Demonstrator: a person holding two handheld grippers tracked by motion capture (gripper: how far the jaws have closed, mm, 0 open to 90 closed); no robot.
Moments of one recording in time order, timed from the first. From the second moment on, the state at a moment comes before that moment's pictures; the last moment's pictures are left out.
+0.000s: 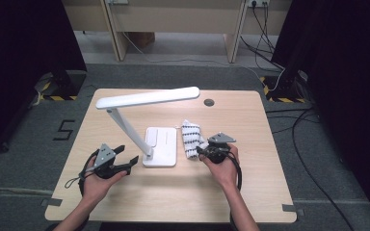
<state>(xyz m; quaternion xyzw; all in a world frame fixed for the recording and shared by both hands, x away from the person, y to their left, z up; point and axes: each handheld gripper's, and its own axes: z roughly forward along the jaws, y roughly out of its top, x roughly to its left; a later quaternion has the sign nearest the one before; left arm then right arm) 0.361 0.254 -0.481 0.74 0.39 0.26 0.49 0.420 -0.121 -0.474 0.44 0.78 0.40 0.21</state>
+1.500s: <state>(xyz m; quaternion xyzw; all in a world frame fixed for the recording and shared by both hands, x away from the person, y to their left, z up) 0.355 0.246 -0.489 0.75 0.37 0.23 0.49 0.457 -0.104 -0.507 0.45 0.80 0.37 0.15</state>
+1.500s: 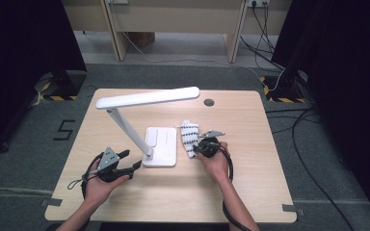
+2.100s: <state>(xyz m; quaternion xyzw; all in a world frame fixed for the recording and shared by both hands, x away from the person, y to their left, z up) 0.345 0.226 -0.476 0.76 0.34 0.20 0.51 0.417 -0.111 -0.461 0.39 0.81 0.41 0.19</state>
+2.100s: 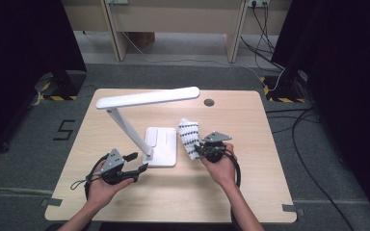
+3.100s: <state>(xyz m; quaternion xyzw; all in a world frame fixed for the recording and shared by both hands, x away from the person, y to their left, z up) 0.364 0.189 -0.460 0.77 0.31 0.19 0.52 0.337 -0.091 -0.461 0.32 0.82 0.44 0.18</state>
